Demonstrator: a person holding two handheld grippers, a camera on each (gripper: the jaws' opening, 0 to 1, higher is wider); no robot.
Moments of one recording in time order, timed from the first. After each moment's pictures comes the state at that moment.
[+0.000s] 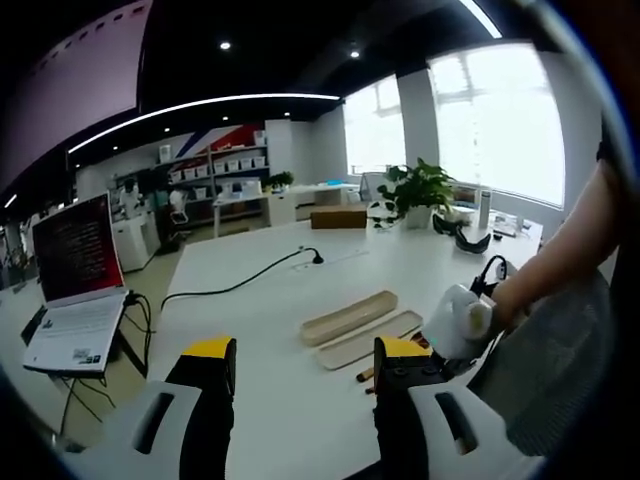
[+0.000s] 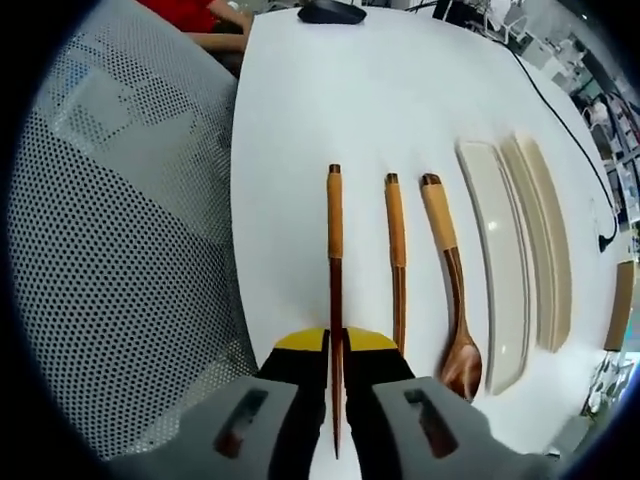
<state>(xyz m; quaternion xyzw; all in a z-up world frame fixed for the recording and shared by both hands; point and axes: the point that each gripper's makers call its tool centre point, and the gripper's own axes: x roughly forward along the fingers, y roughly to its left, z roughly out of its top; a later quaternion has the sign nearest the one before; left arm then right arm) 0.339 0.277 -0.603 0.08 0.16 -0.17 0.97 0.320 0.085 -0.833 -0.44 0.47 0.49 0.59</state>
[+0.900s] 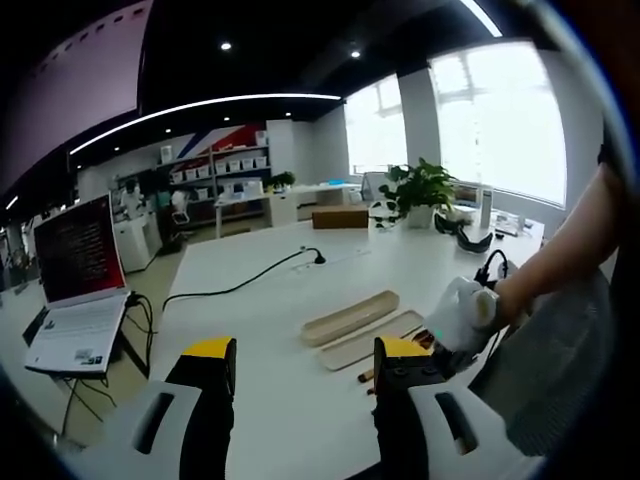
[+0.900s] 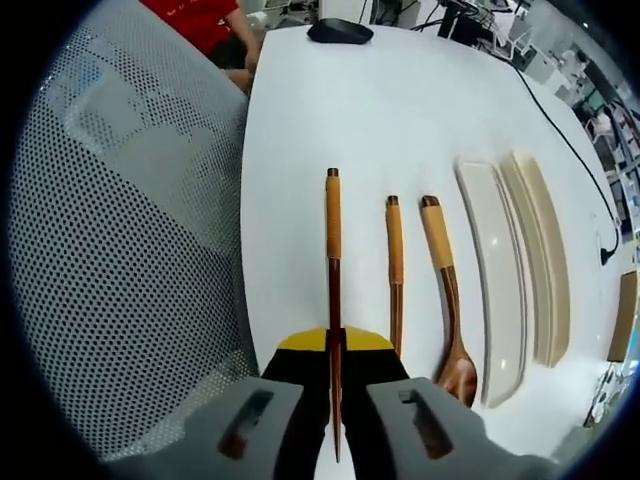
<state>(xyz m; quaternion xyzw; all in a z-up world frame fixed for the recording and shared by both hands) 0.339 0.277 -0.602 0.08 0.16 -0.17 0.97 0.324 0.094 -0.823 -0.41 0.45 0.52 0.60</state>
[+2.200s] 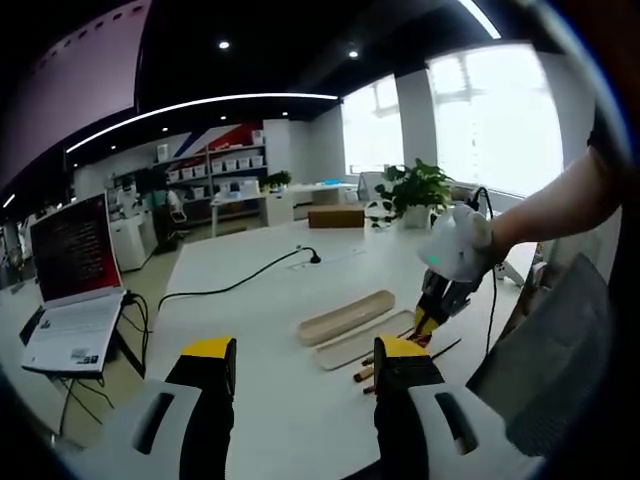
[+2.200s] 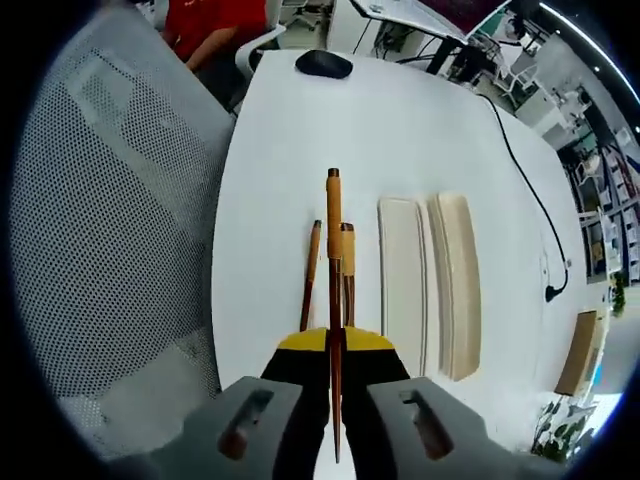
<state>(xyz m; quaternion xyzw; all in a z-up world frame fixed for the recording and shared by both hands) 0.339 0.274 -0.604 0.08 0.16 -0.18 0.97 0.383 0.084 -0.748 -0.48 0.38 0.52 0.59</state>
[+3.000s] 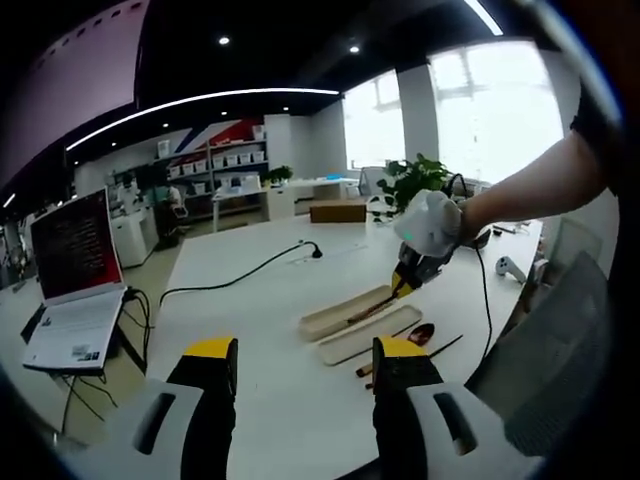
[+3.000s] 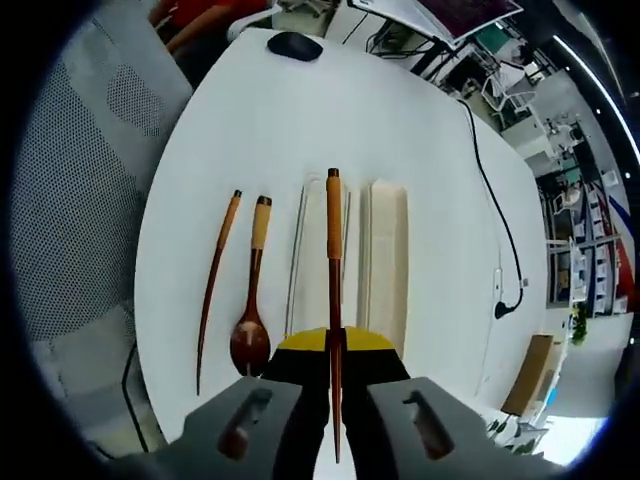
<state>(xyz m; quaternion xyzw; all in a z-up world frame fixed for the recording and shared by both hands) 0.339 0.278 -0.609 0.08 0.17 -0.17 0.97 0.464 0.068 -0.744 -0.56 0.32 0.48 0.59</state>
